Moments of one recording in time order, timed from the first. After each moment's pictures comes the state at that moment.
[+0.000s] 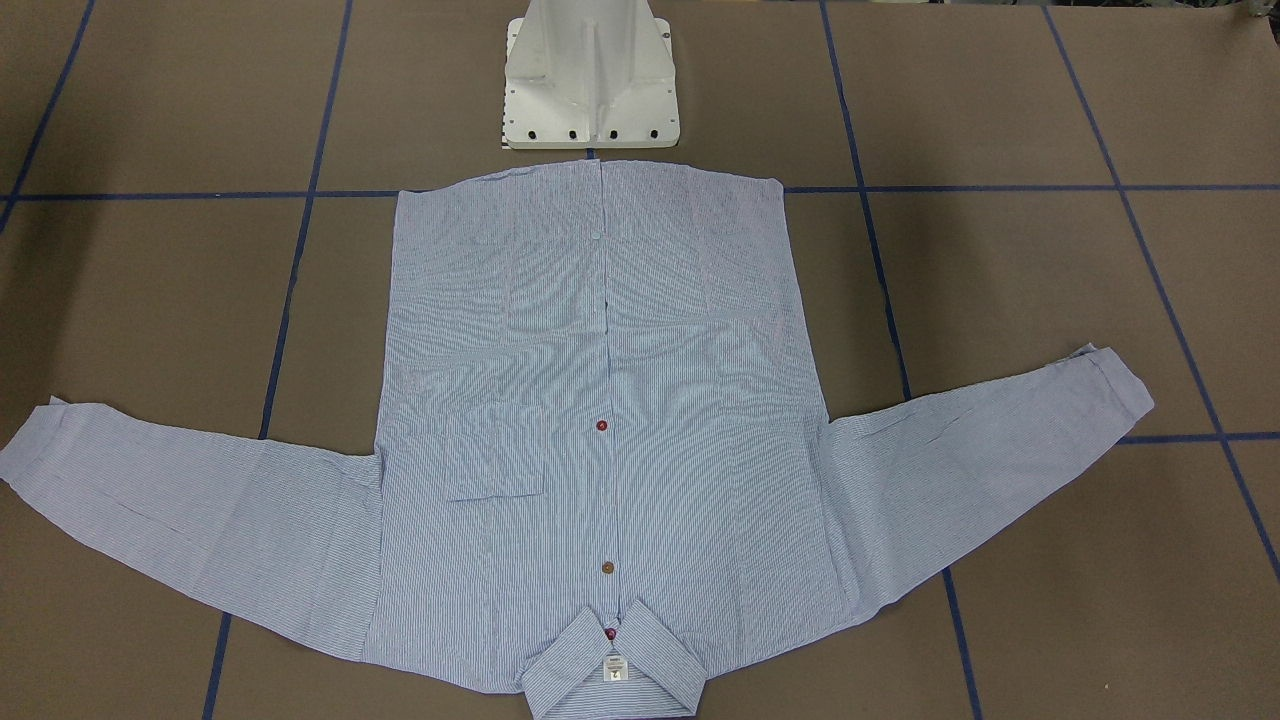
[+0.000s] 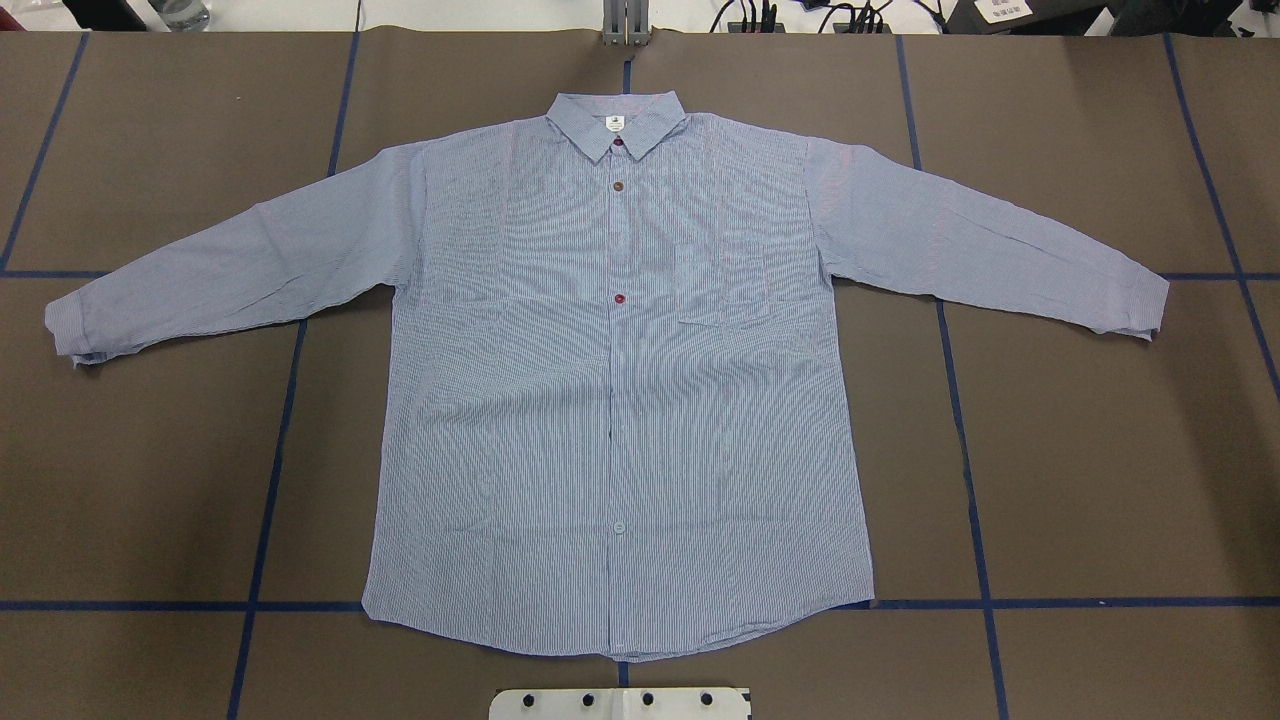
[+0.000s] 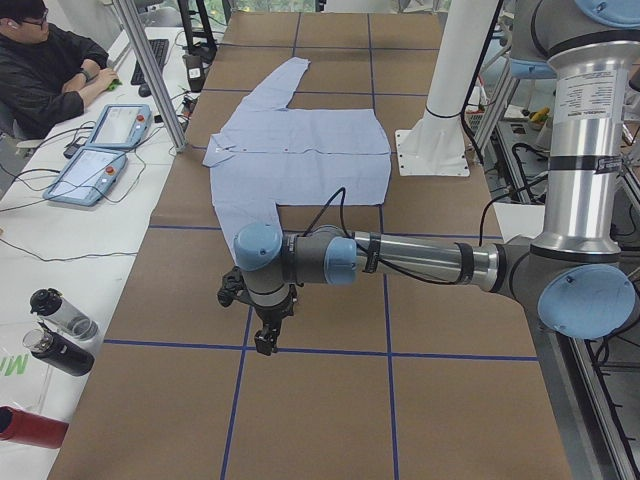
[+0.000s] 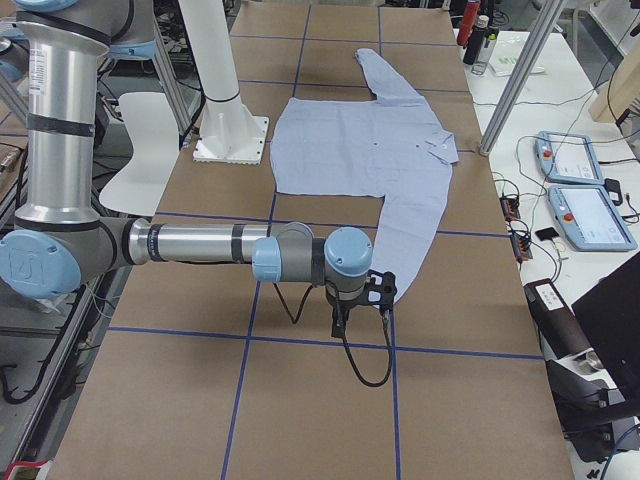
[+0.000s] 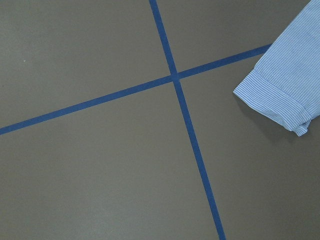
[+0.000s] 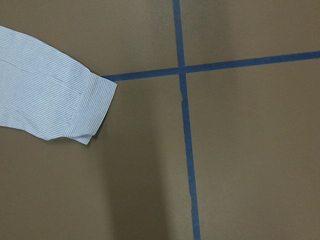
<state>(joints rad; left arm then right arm) -1.55 -1.56 -1.68 -1.47 -2.28 0.28 1.56 -1.70 1.73 -1.57 2.43 0.14</state>
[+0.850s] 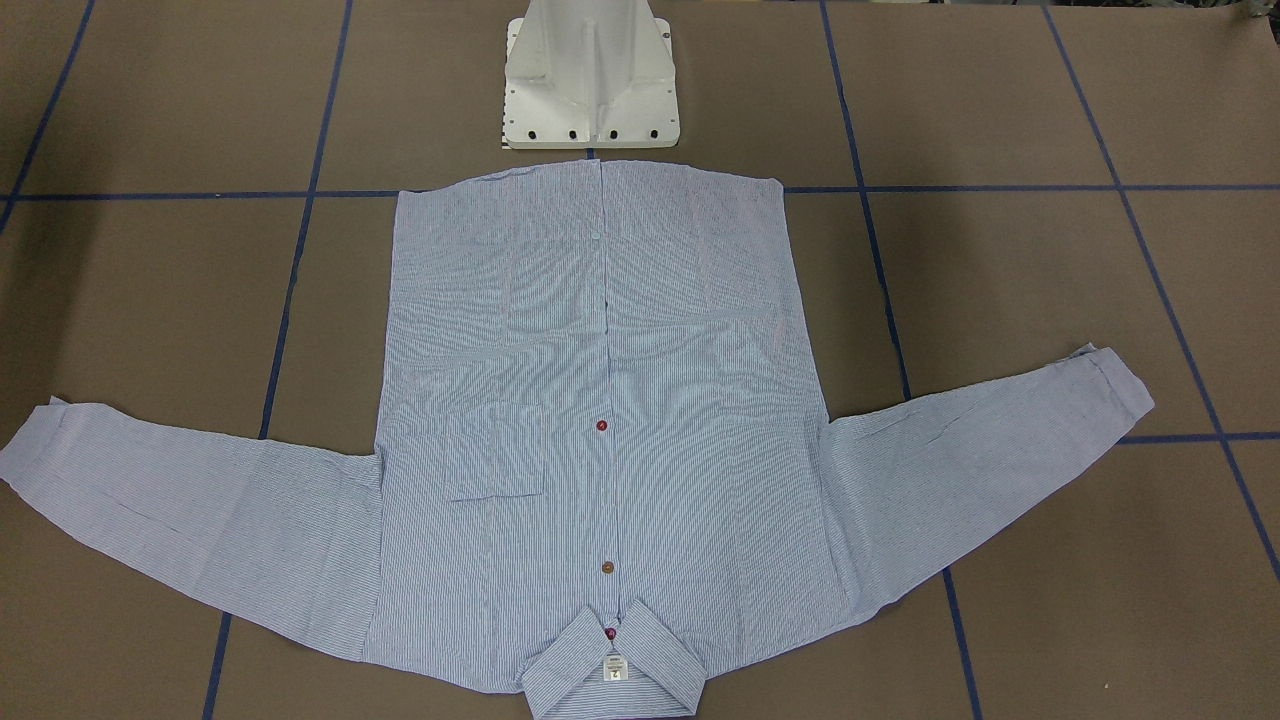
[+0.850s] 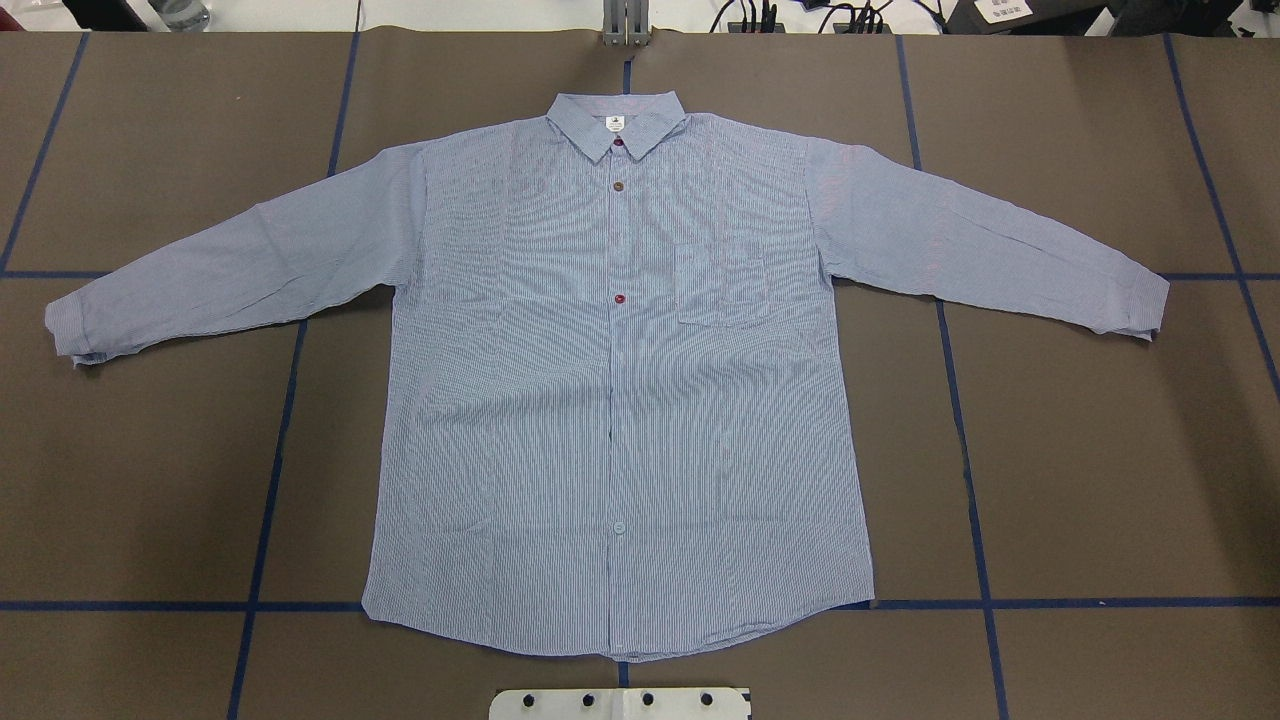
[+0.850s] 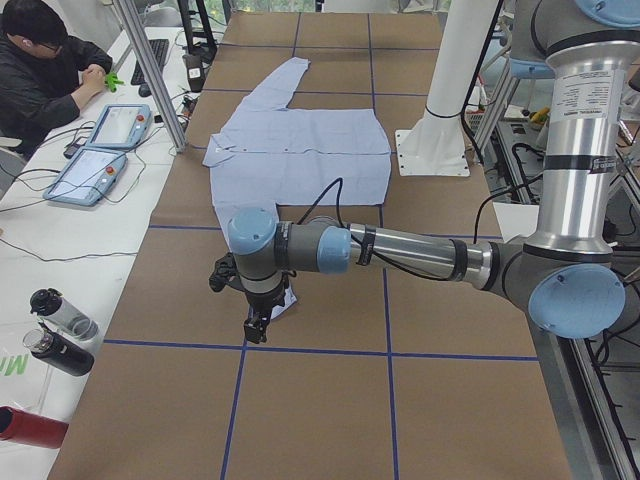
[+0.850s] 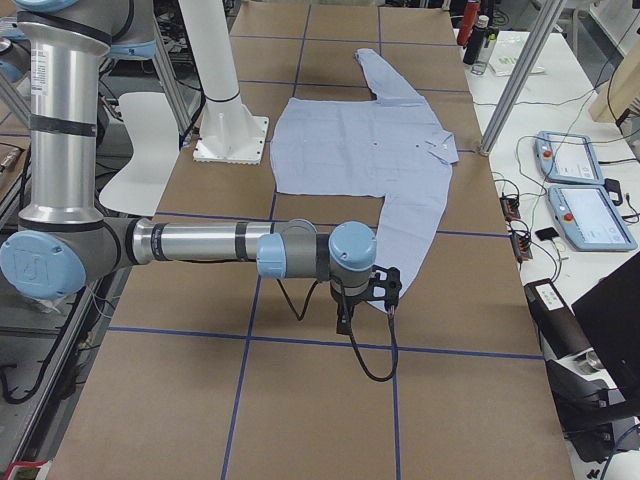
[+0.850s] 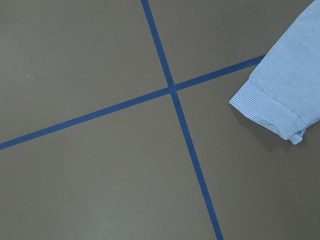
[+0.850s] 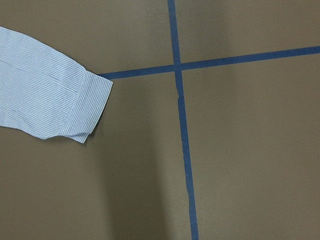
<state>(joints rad) -1.55 -1.61 -1.71 -1.47 -2.27 0.29 1.56 -1.65 1.73 -1.57 2.43 0.15</state>
